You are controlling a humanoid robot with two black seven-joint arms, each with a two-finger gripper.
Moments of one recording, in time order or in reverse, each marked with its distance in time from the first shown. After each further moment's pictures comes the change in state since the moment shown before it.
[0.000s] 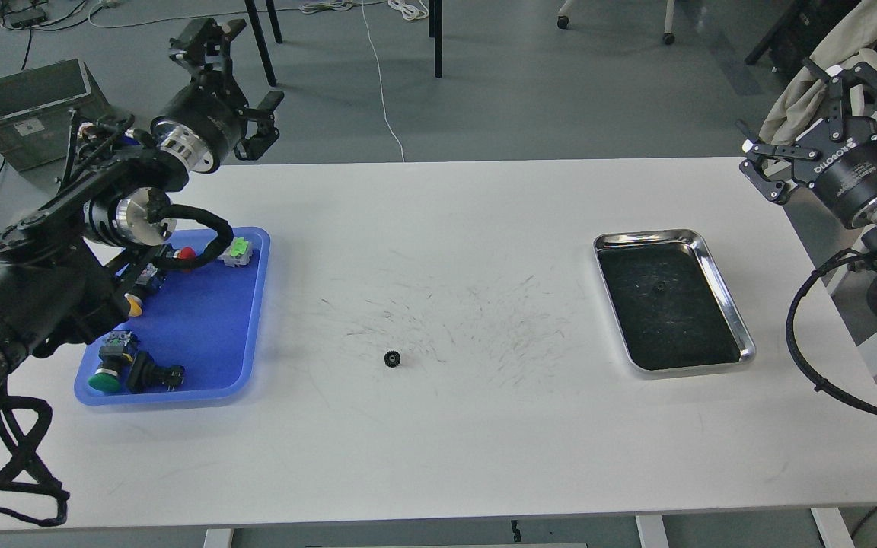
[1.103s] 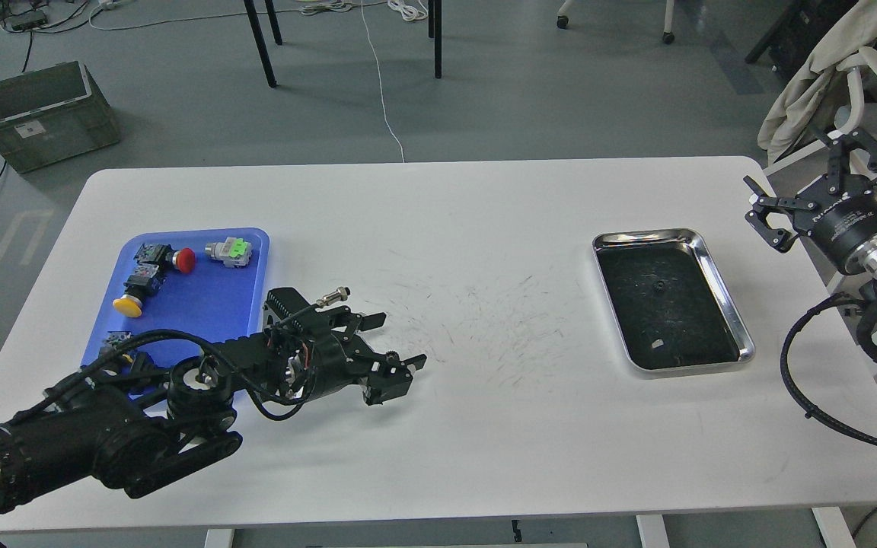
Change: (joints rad) left arm 0.272 -0.015 0.327 -0.211 1.791 0.297 0.024; right arm -0.040 0.051 -0.016 -0.147 0.005 -0.019 0.009
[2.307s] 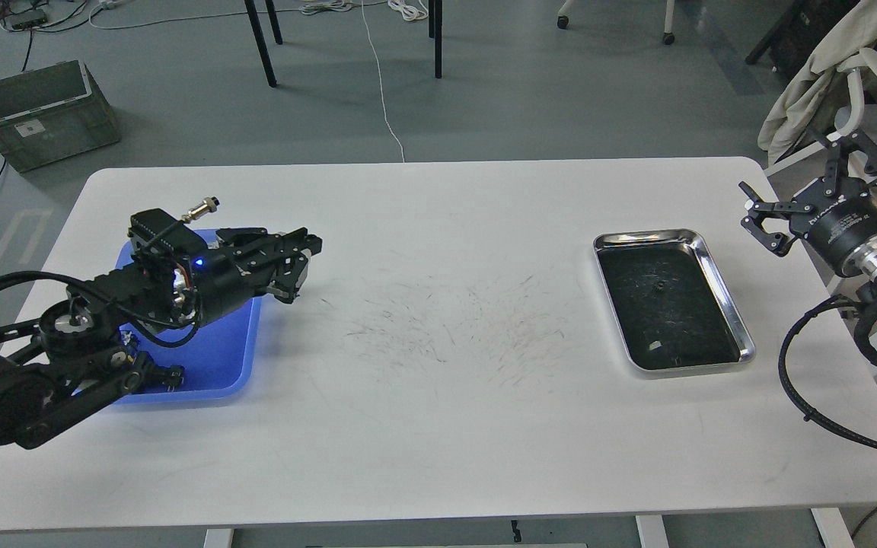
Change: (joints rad) left arm -0.046 0.333 -0.157 -0.078 -0.201 0.046 -0.051; right arm -0.006 0.001 -0.003 0.008 0.000 -0.002 0.000
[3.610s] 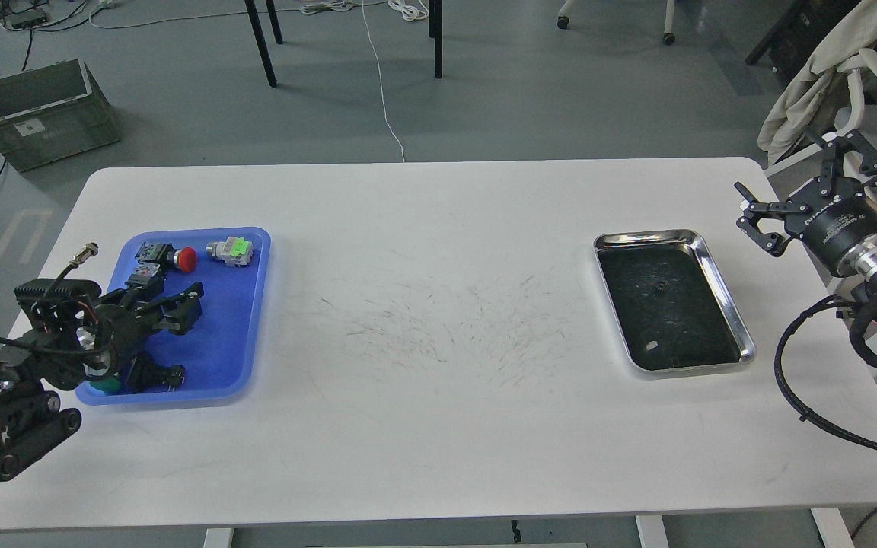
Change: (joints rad) left arm 0.117 -0.084 -0.005 0.361 -0.263 0.057 -0.005; right arm 0.004 0.007 -0.001 0.004 0.000 -0.003 0.000
